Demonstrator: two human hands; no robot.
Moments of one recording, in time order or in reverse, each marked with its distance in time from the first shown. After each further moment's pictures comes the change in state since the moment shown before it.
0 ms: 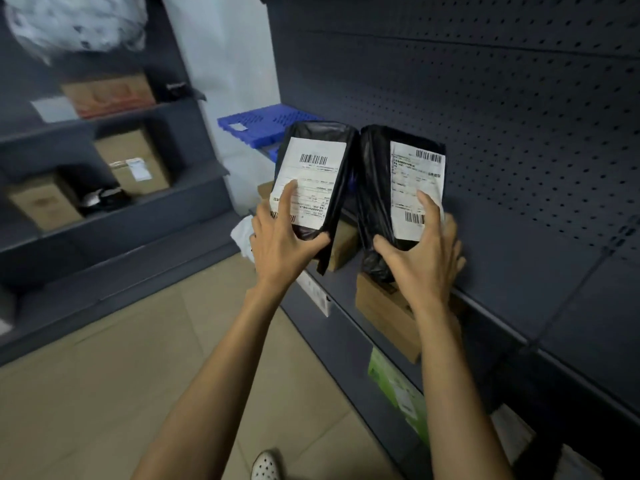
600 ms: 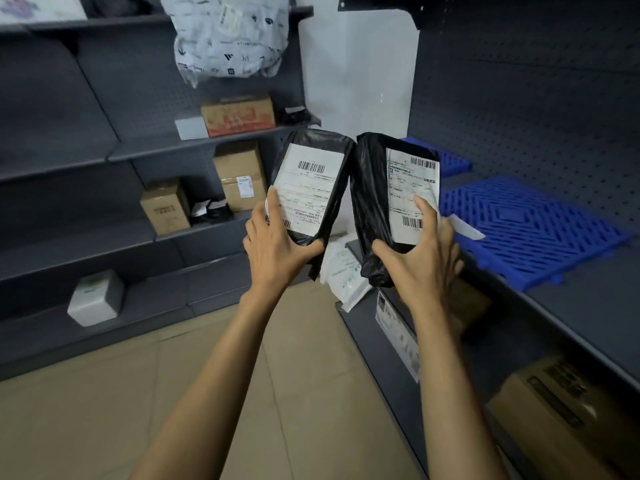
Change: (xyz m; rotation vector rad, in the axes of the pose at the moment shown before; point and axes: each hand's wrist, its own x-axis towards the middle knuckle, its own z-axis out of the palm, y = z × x) left_hand 0.192 -0.237 -0.129 0.192 0.203 -0.135; right_hand 0.044 -0.212 0.267 0.133 -0.179 -0.176
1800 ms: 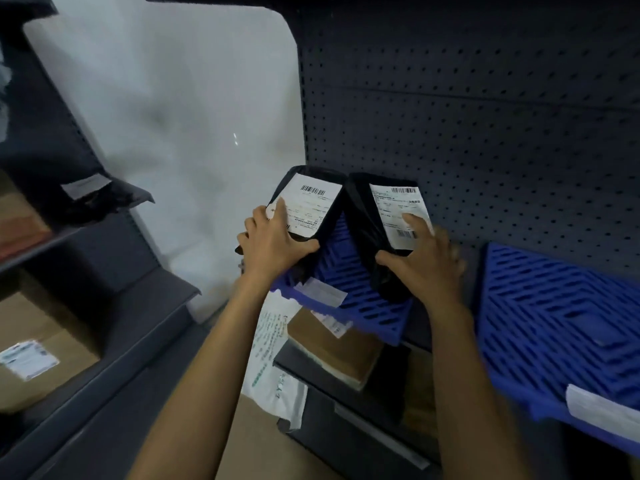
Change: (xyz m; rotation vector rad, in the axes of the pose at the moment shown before) left_hand 0.473 0.043 0.350 -0.061 -0.559 0.450; right_hand 0.405 0.057 0.203 -0.369 0.181 0.476
